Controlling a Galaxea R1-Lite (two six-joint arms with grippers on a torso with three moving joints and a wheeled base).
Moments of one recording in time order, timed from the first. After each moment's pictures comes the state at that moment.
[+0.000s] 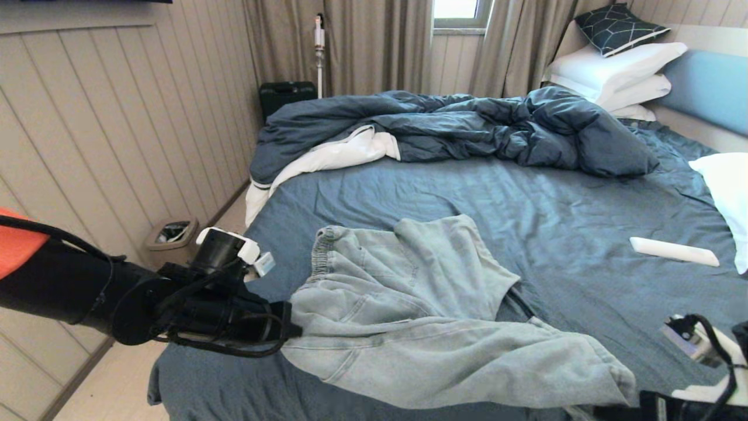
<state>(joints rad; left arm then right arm) -0.44 1.86 -0.84 -0.10 -0.32 -0.41 0.25 1.11 -0.42 0.14 0.15 0.51</state>
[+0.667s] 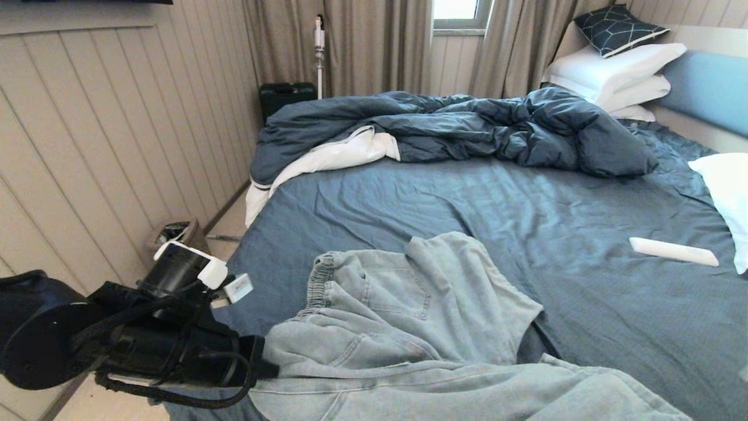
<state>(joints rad) -0.47 1.64 -0.72 0.07 -0.31 -0.40 0.25 0.86 -0.51 0.51 0.14 0.51</state>
